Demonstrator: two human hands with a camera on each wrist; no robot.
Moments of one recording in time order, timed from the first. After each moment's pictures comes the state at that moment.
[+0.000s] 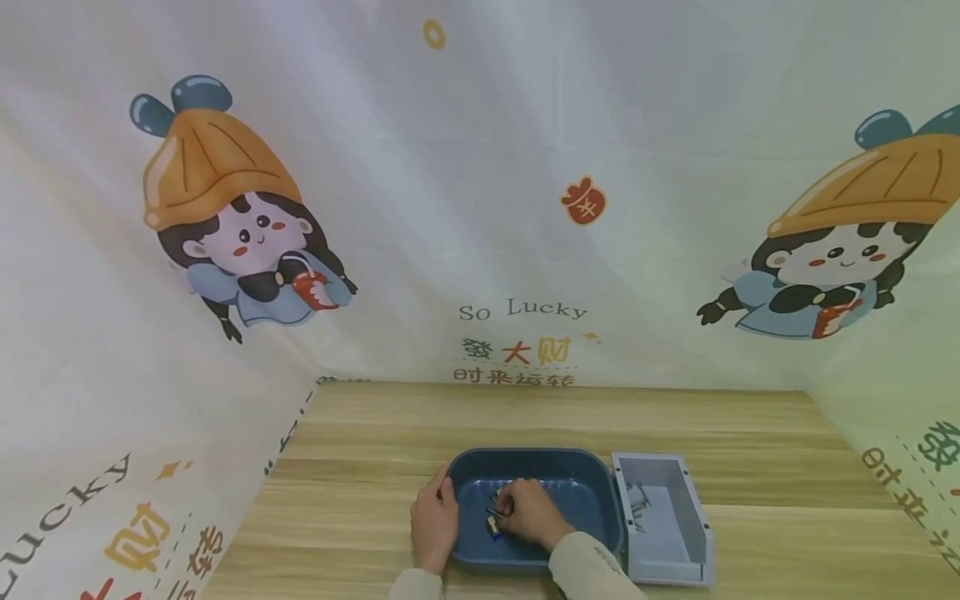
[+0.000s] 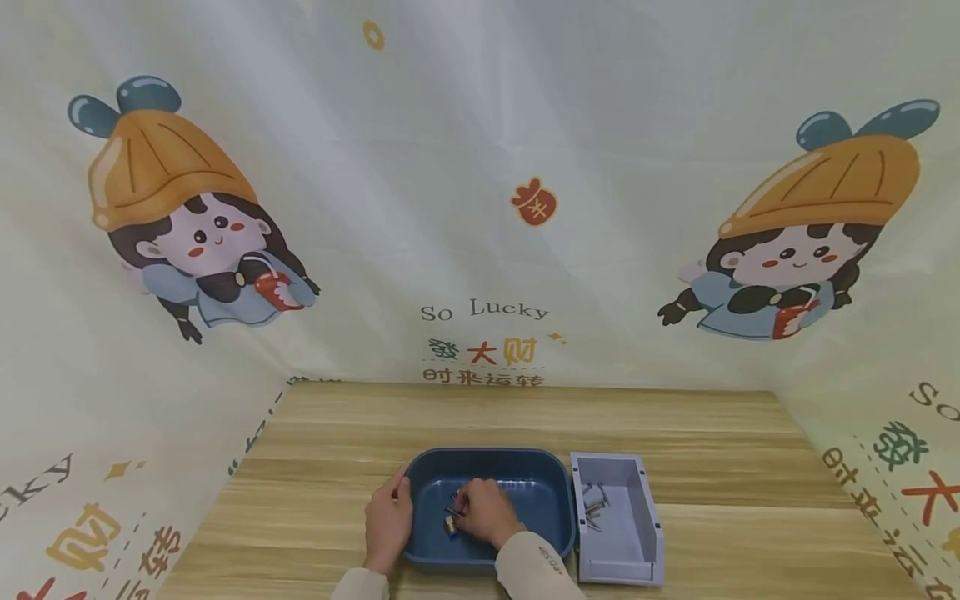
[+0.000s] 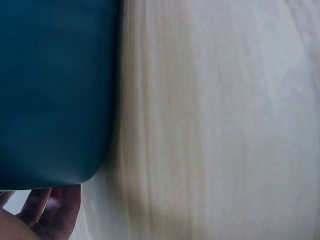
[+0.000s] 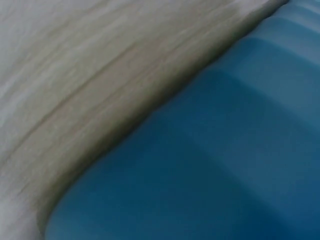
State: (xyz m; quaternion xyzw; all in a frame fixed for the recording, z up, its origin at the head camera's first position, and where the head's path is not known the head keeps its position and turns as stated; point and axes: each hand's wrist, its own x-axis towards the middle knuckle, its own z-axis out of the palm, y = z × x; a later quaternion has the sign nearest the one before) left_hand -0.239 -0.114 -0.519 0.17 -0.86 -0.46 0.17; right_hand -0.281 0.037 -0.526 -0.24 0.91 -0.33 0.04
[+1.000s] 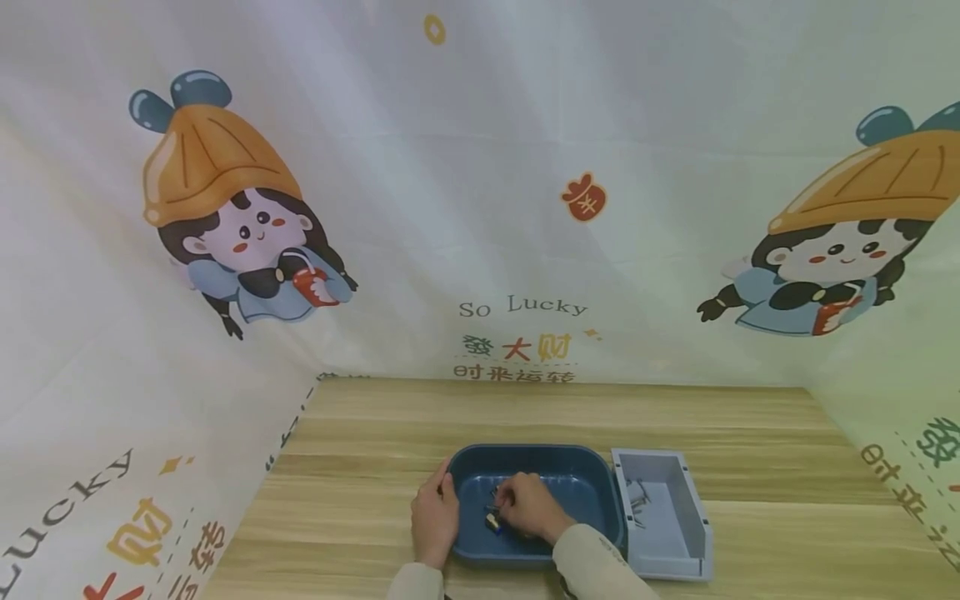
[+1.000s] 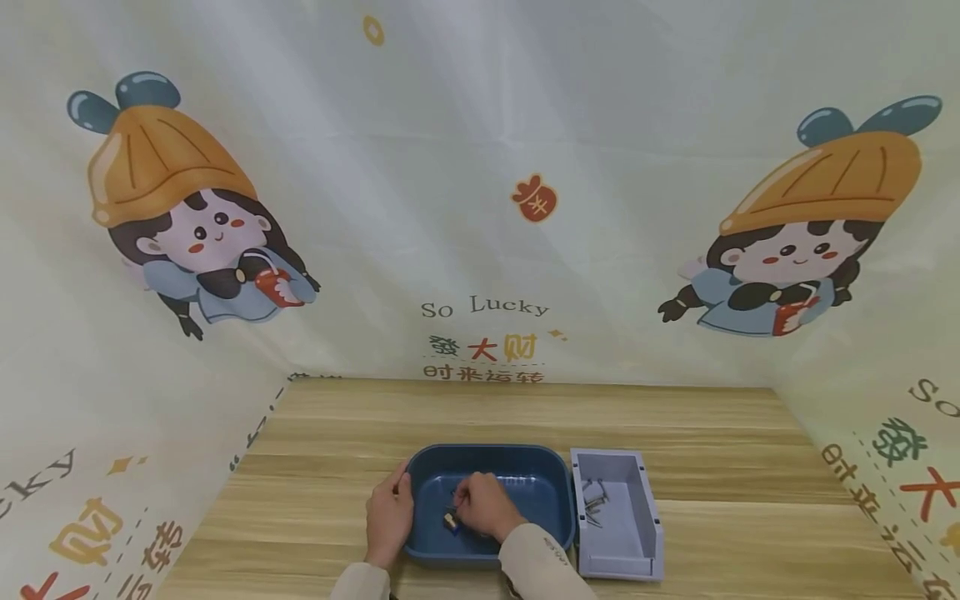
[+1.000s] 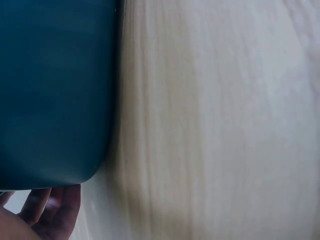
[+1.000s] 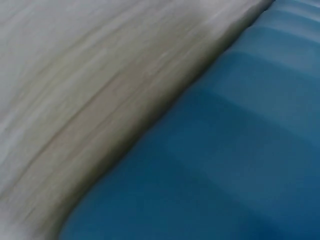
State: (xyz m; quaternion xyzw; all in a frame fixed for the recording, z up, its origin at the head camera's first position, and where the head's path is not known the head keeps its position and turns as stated) left_hand -0.241 -0.114 -0.521 0.17 -0.86 -0.46 0.17; right_hand -0.282 0.041 -0.523 -0.28 0.88 -0.37 0.04
